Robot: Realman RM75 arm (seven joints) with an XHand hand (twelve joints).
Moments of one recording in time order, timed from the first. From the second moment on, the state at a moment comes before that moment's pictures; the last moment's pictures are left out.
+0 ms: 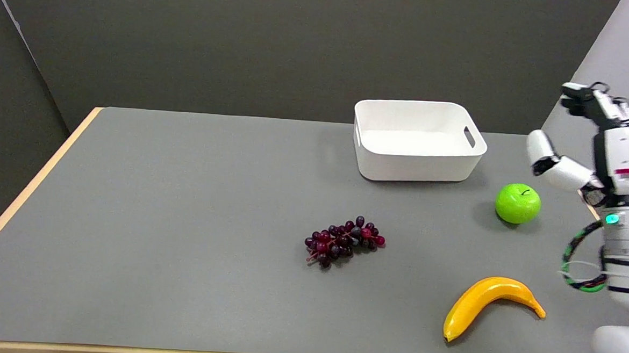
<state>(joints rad) -0.44 -0.90 -1.41 1.37 0.86 1.11 0.44</state>
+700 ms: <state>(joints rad) -0.62 -0.92 -1.21 1.44 0.94 1.01 0.30</state>
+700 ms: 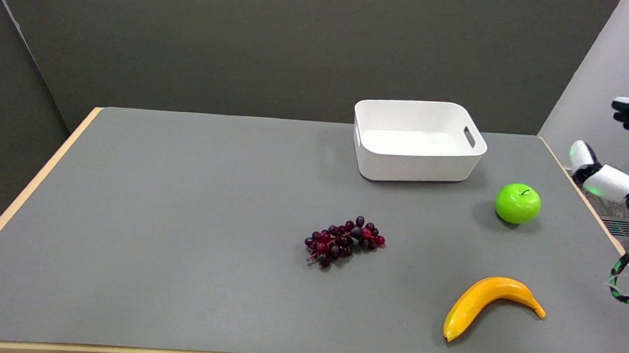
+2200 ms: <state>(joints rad) -0.53 -0.90 -1.32 1.38 0.99 0.67 0.24</state>
